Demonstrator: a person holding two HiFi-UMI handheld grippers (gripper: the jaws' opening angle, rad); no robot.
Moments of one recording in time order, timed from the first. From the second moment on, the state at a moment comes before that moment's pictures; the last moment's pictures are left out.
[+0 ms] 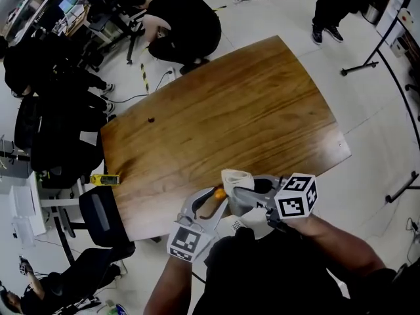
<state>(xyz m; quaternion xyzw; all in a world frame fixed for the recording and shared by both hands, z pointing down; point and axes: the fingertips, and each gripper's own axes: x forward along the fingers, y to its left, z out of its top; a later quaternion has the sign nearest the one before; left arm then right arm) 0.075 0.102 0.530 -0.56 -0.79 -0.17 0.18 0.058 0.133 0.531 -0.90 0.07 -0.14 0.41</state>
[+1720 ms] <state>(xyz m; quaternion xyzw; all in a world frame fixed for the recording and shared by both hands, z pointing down) 0.088 0.103 0.537 -0.54 -0.80 -0.25 0.08 0.050 0.156 0.567 -0.93 -0.08 -0.18 0.30</state>
